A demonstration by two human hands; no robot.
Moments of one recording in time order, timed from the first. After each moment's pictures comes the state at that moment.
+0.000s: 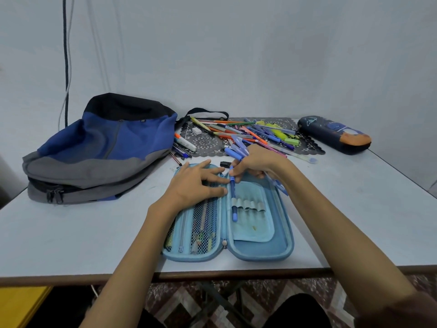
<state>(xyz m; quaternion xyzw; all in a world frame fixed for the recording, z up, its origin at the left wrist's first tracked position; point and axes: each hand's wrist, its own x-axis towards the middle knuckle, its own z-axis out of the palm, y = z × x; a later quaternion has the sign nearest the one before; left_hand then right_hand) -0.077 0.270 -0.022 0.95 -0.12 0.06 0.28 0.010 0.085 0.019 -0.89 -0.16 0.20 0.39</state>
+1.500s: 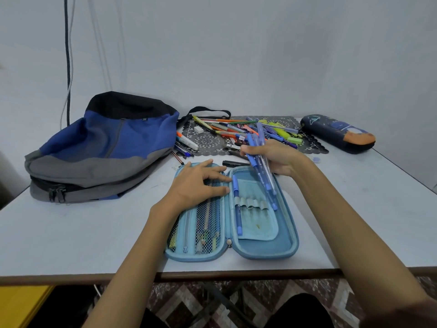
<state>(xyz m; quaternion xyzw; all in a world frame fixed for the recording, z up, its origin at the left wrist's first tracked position) -0.079 0.270 -0.025 0.94 -0.11 0.08 0.33 0.012 0.069 0.023 -0.71 -0.08 0.23 0.66</state>
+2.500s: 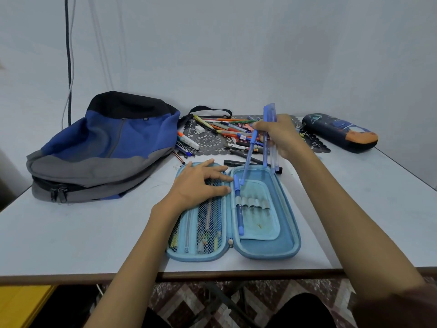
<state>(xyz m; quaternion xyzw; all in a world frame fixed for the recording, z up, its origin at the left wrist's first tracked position) -0.080 0.271 -0.026 0.94 -0.11 0.08 0.32 0.033 0.074 0.045 -0.78 -0.07 -0.03 0.63</state>
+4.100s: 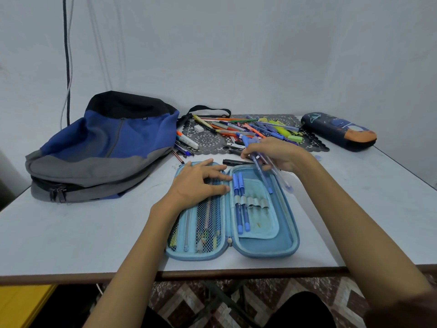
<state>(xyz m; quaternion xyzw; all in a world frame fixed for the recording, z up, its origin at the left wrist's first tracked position) -0.079 0.270 -0.024 0.94 -0.11 0.07 0.32 0.017 0.069 0.028 -0.82 -0.11 0.22 0.52</state>
